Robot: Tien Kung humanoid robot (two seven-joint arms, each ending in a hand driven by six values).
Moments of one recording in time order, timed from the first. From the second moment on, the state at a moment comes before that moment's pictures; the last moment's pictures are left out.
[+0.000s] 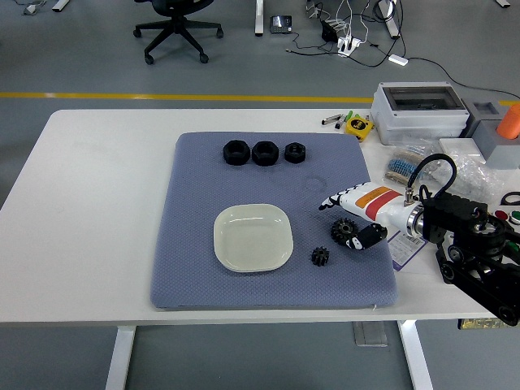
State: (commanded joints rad) left arm -0.13 0.07 -0.71 -0.20 1.02 0.13 0.15; right arm 0.81 -0.36 0.48 0.98 -1.99 -0.02 0.19
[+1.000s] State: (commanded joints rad) left arm -0.14 0.07 -0.70 -0.20 1.01 0.14 0.15; right arm 0.85 -0.38 0.41 0.94 -2.05 0.02 0.19
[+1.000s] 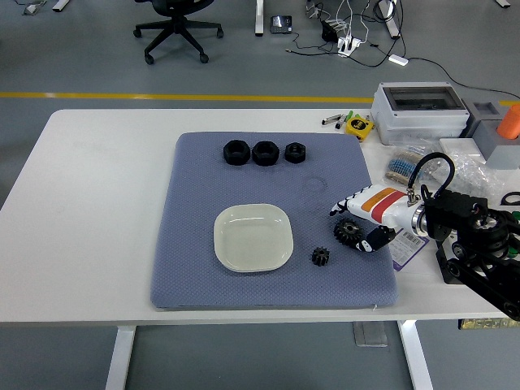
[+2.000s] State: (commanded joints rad) left arm -0.13 0.07 -0.70 -0.20 1.02 0.13 0.15; right arm 0.85 -0.37 0.39 0.92 -2.01 0.00 0.22
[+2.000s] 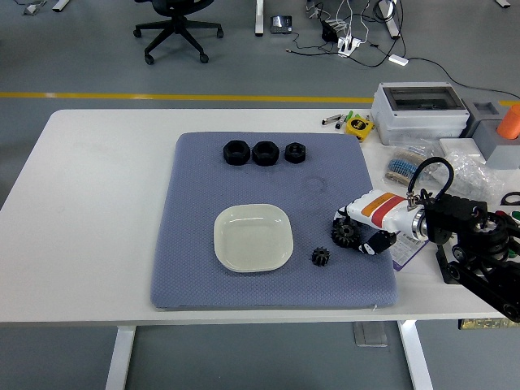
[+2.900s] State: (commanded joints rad) left arm -0.13 0.07 -0.70 -0.20 1.01 0.13 0.15; right arm 0.85 -0.38 0.45 0.99 -1.97 -0.01 0.22
